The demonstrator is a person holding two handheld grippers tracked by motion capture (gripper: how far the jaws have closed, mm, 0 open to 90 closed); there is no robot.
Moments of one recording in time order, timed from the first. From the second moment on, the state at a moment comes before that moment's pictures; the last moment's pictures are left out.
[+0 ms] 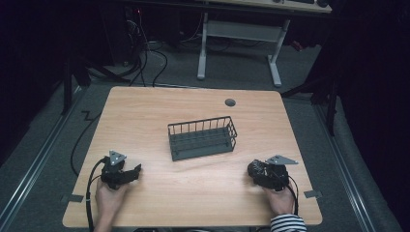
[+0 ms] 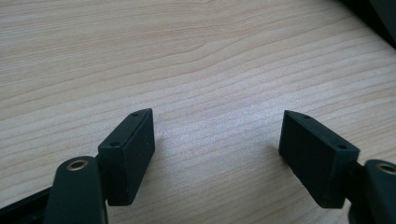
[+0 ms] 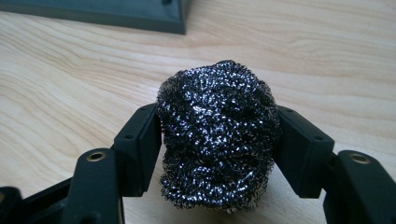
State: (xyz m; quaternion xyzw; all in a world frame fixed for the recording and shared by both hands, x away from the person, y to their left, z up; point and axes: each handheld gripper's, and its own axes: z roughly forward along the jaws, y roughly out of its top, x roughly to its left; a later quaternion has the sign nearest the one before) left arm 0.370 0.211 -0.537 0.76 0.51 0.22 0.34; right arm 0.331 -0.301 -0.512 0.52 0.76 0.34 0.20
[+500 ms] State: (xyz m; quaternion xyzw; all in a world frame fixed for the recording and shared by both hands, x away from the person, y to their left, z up) left arm 0.370 0.211 -0.537 0.76 0.51 0.22 0.34; right arm 0.340 -0.278 -0.477 0.47 0.78 0.38 0.18
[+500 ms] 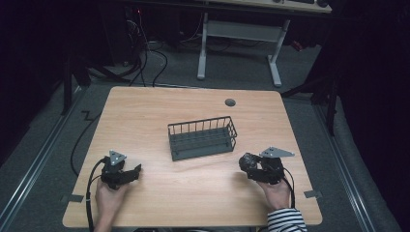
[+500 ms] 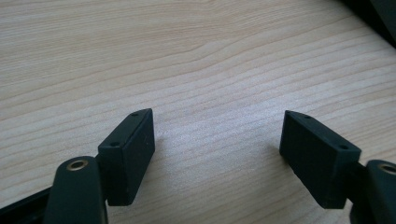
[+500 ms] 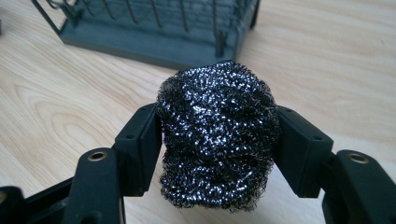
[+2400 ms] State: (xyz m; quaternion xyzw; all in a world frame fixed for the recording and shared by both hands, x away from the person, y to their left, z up) left arm 0.370 0.210 -0.537 0.76 0.51 0.22 0.34; right arm 0.445 -0.195 -0.422 0.41 0.81 0.39 0.15
